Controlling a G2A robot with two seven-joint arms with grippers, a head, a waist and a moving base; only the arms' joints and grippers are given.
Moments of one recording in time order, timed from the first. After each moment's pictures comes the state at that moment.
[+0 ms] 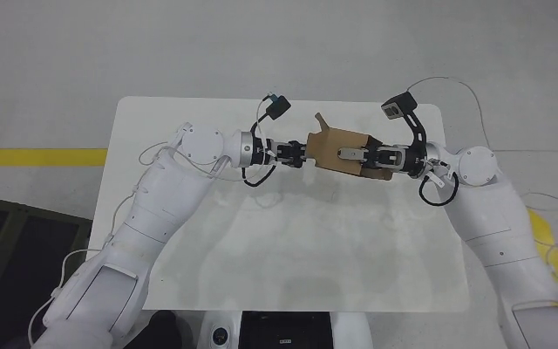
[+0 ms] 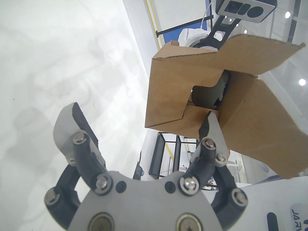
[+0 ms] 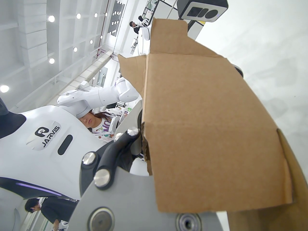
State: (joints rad) left arm 0.62 -1.29 -0.92 -1.20 -0.13 -0.20 -1.08; right arm -0.75 -1.02 1.08 -1.24 0.65 -0.53 1.29
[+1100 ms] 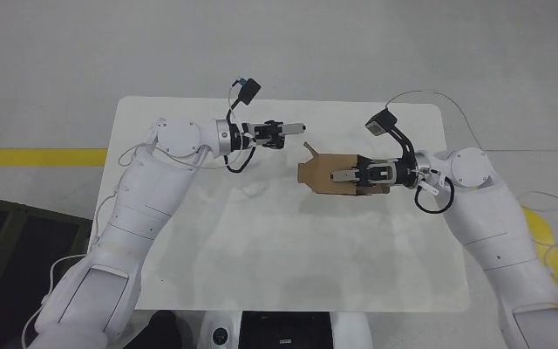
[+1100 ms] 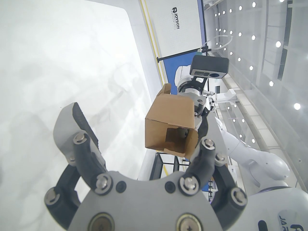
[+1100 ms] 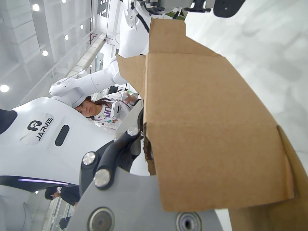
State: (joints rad) left arm 0.63 -1.26 -1.03 -1.17 -0.13 -0.19 -1.03; right arm -0.76 -1.01 1.04 -1.28 0.60 -0.43 1.39
